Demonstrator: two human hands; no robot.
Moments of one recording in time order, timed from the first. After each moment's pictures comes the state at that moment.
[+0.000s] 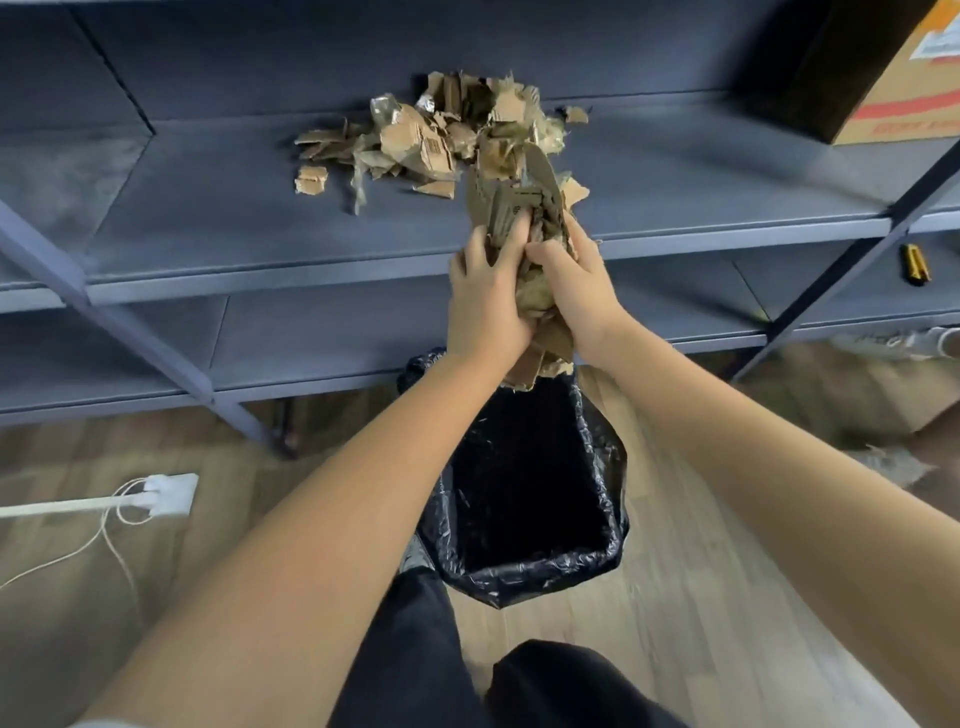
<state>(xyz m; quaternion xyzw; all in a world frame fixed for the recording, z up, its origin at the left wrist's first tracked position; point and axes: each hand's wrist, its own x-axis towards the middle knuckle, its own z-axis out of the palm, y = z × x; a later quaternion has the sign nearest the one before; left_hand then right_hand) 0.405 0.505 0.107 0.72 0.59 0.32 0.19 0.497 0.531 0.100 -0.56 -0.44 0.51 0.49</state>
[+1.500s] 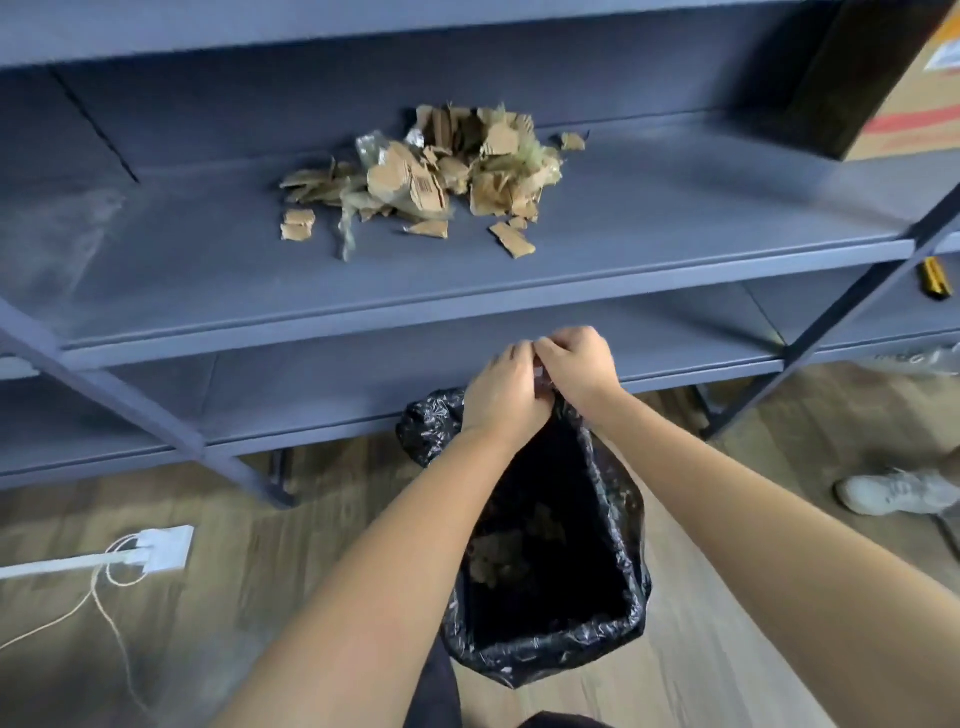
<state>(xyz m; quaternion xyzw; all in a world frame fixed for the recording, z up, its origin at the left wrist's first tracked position) 0.422 0.541 0.050 0.76 0.60 0.16 0.21 0.512 0.553 0.059 -0.72 -0.51 0.35 0.31</state>
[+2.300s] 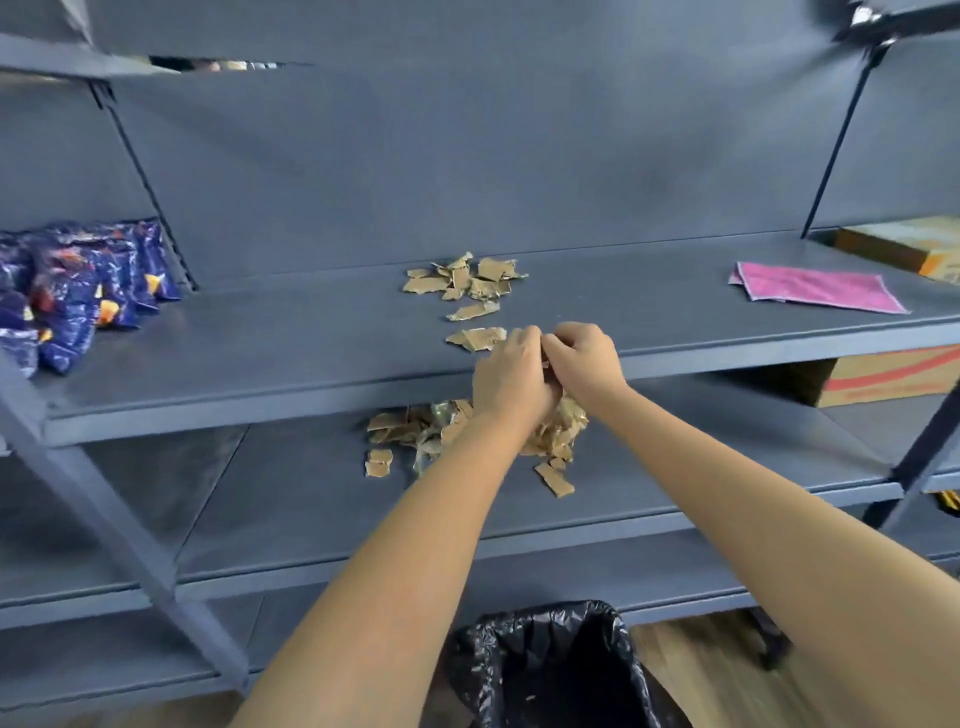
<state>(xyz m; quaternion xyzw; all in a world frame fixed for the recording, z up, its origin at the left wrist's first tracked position) 0.382 0.646 0.306 0.77 0.55 0.31 0.01 0.468 0.652 0.313 -0.63 -0.60 0.21 0.45</state>
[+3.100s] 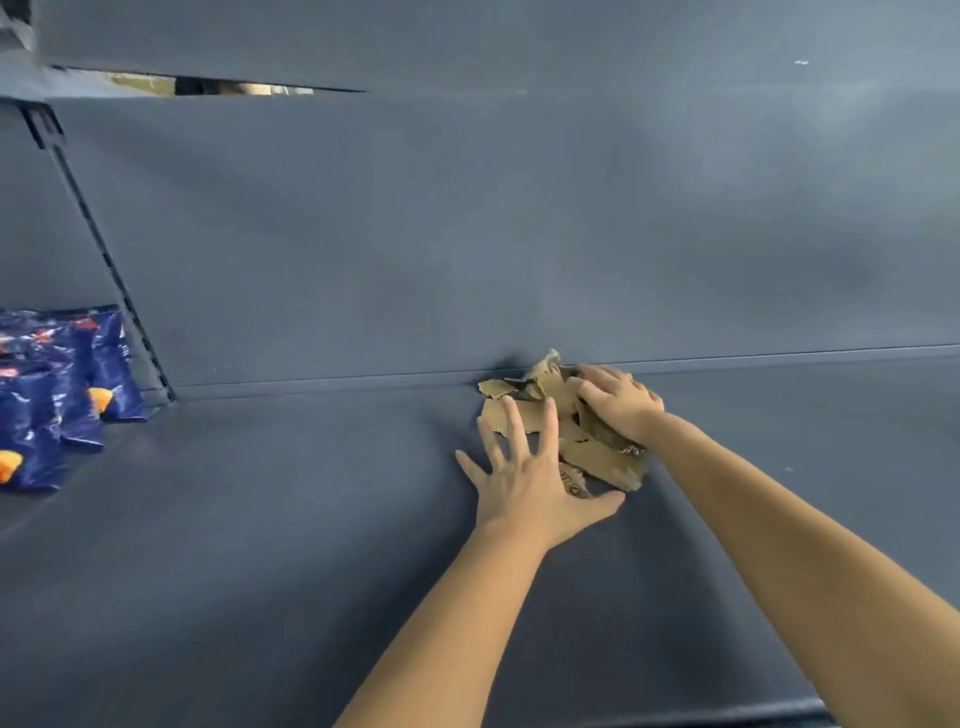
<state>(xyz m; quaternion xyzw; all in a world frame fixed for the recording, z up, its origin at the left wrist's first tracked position) 0.290 0.895 0.285 0.75 0.63 0.14 0.10 0.424 0.979 0.309 -0.70 -0.67 0.16 0.18</state>
